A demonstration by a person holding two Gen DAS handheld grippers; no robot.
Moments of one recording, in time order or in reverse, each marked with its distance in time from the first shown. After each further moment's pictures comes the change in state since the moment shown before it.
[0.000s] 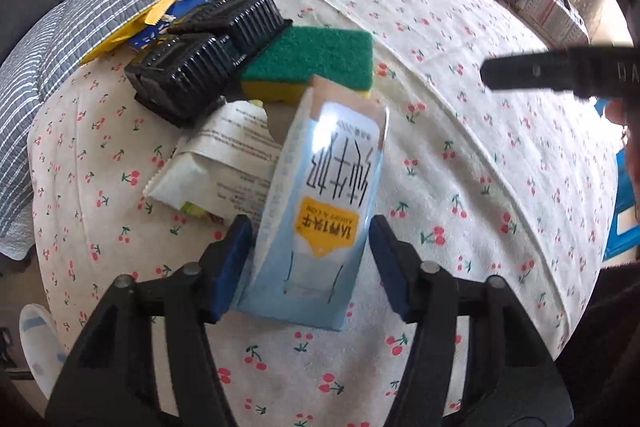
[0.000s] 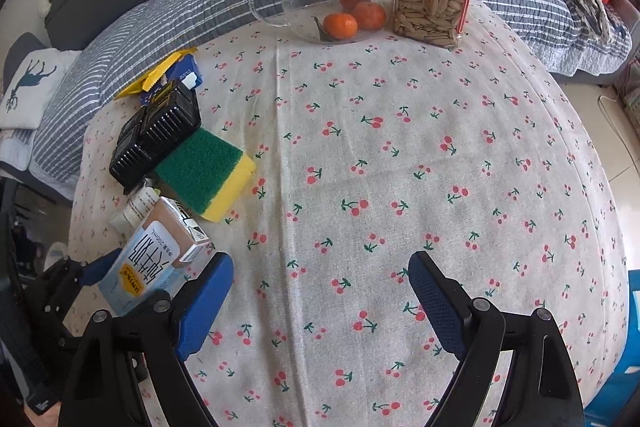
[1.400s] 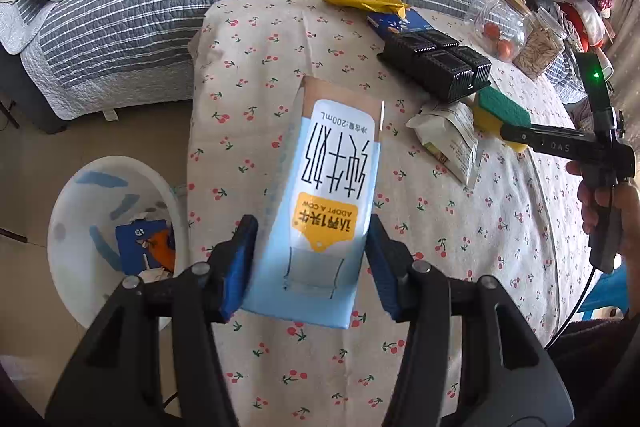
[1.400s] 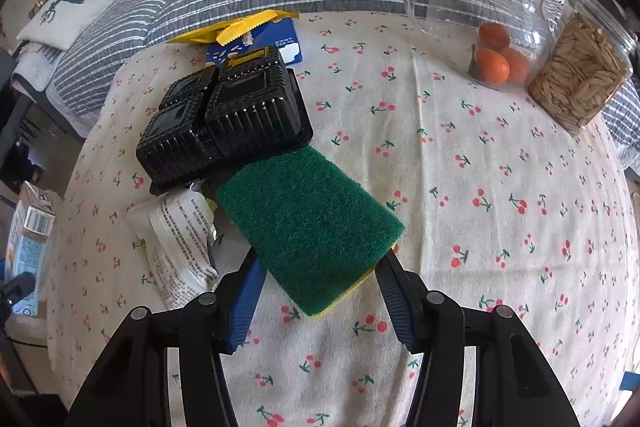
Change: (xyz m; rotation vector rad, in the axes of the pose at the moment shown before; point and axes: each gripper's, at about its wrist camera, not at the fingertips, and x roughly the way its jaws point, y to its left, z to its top) left arm -0.089 0.149 -0.100 -0.488 -0.064 0.079; right arm 0.059 0.094 0.029 -0.289 0.009 0.031
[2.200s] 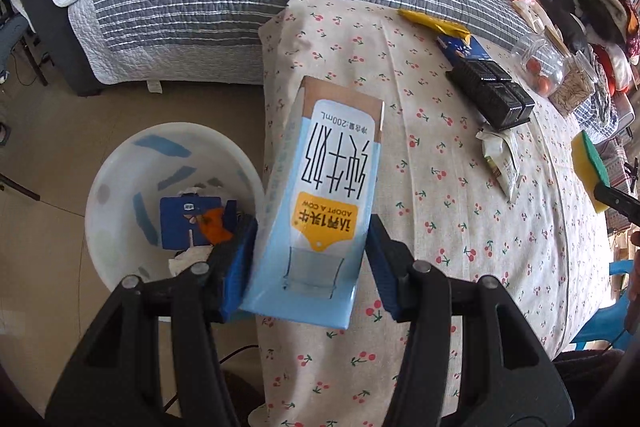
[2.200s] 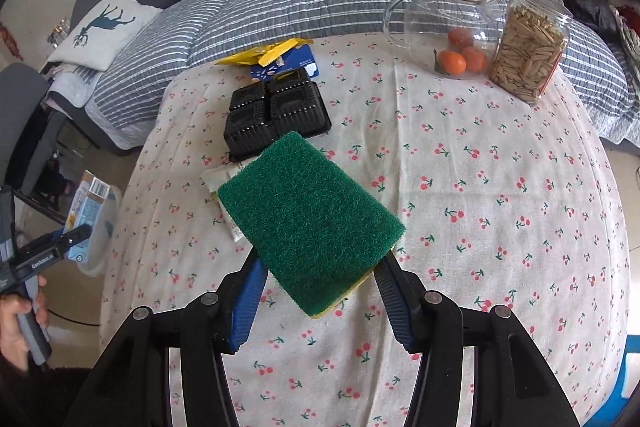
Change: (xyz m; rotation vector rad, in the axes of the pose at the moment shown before) left arm -0.014 0.063 -0.018 -0.150 -0.017 0.068; right arm -0.096 -0.001 -0.051 0.038 -0.055 0.103
